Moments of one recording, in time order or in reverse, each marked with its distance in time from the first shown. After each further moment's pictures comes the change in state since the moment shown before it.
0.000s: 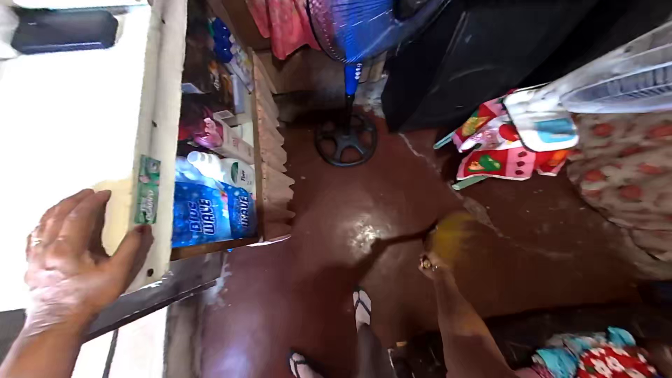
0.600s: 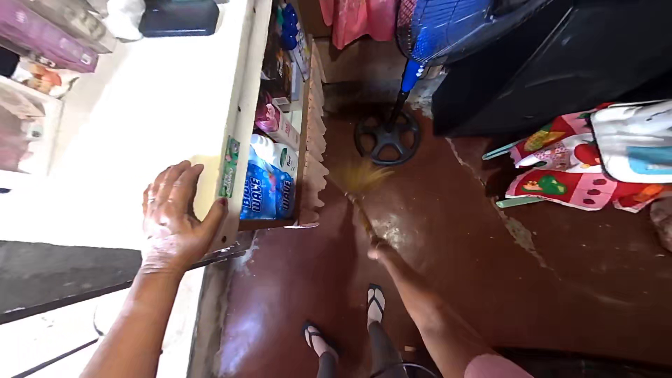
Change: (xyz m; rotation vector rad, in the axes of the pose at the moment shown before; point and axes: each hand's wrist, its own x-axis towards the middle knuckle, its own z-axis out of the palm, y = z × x) left_hand -0.002 -0.003 0.003 0.005 0.011 0.013; right_hand -0.028 0.016 0.177 -1.480 -0.518 -0.407
